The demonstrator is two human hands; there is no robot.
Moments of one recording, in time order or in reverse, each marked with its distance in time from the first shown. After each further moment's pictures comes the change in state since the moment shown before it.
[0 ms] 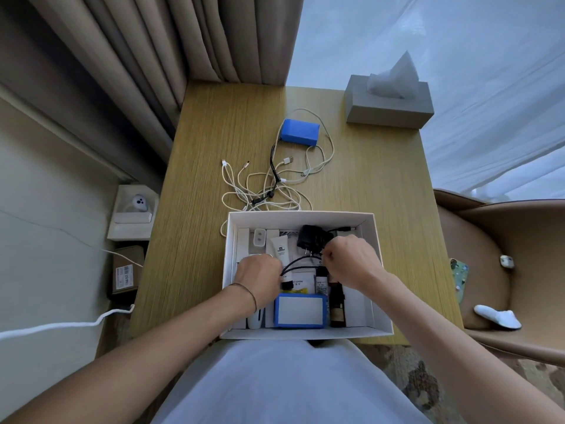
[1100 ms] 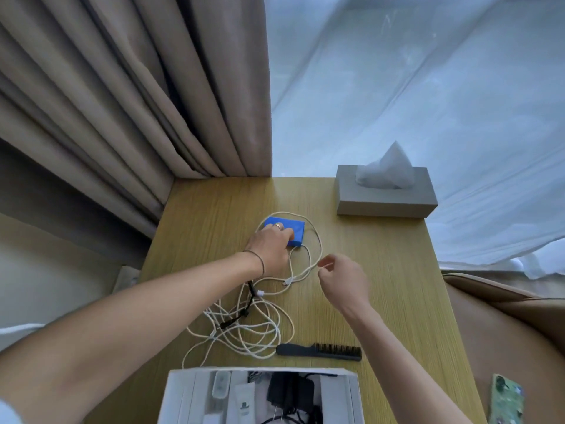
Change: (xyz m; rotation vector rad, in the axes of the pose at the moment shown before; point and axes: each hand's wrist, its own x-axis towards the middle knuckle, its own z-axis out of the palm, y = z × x) left_hand 0.290 -0.018 -0.148 -0.064 0.150 -0.005; right_hand 0.195 0.066 -0.079 0.612 0.287 0.235
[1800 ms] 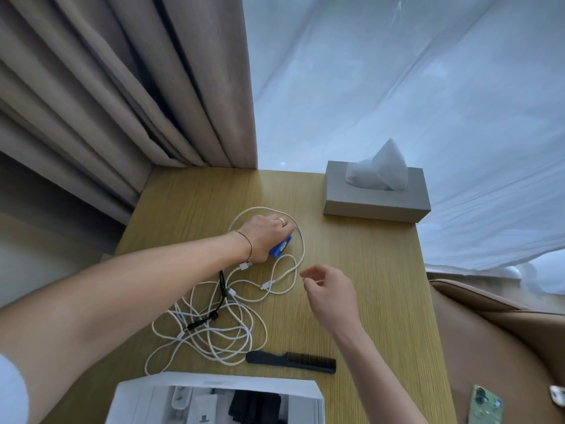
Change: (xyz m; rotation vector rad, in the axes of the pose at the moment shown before) left_hand 0.061 0.001 0.014 0.412 -0.030 0.352; right_hand 0.004 0.029 -0.012 0.194 -0.084 -0.013
